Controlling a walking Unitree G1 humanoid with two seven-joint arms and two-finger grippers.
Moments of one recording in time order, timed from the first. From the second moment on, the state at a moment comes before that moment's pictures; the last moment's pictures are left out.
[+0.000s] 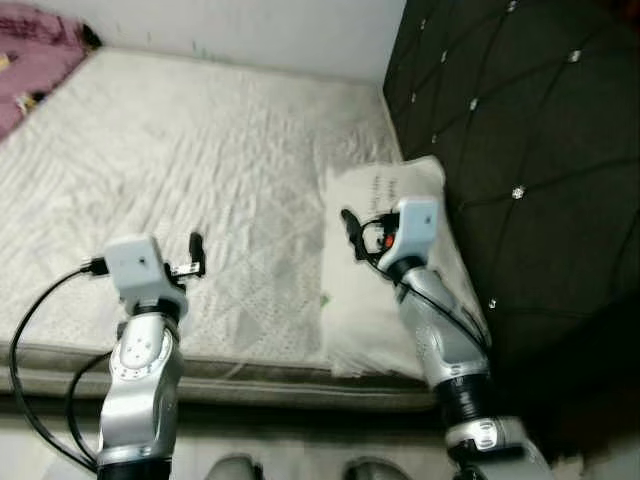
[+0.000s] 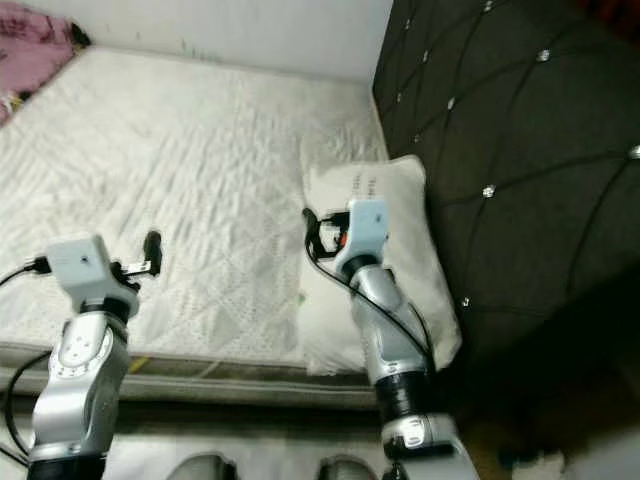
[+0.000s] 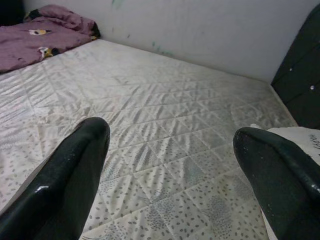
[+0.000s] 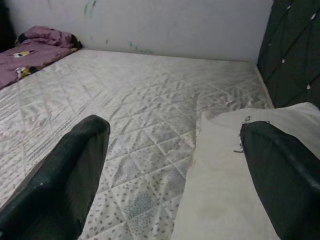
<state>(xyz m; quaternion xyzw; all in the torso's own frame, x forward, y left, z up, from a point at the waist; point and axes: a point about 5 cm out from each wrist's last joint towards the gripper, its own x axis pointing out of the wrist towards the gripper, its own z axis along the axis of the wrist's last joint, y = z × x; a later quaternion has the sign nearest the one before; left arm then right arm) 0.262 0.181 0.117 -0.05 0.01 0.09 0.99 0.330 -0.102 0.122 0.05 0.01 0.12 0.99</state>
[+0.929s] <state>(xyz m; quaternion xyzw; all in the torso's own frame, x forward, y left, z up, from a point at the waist) 0.264 0.175 0.118 -0.08 -0.01 0.06 0.99 0.325 -0.097 0.111 0.04 0.04 0.17 0.98</state>
